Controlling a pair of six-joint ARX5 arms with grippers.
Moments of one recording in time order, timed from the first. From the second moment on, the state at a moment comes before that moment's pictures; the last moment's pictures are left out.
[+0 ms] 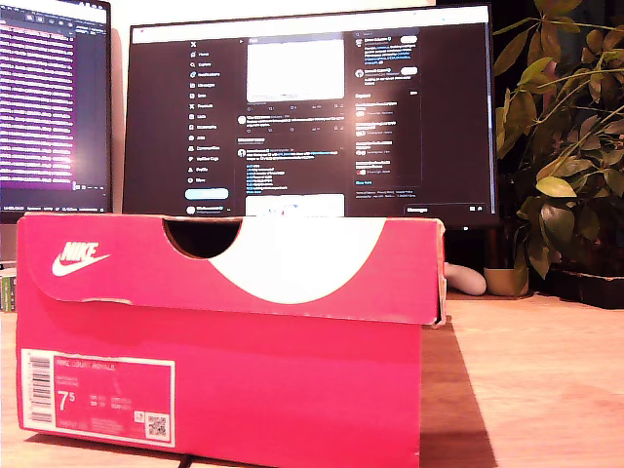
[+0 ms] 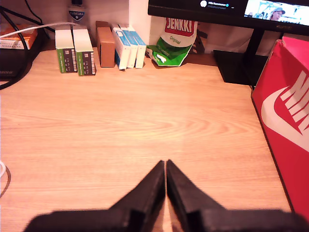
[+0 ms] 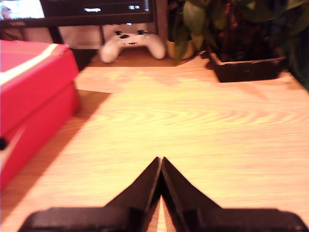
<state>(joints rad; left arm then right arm) 0.04 0.05 0.03 -0.24 0.17 -0.15 0.09 0.01 0.07 -0.33 0.05 0.04</state>
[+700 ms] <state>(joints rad) 0.04 0.05 0.03 -0.24 0.17 -0.15 -0.04 0.01 0.06 -0.26 -0.10 0.01</state>
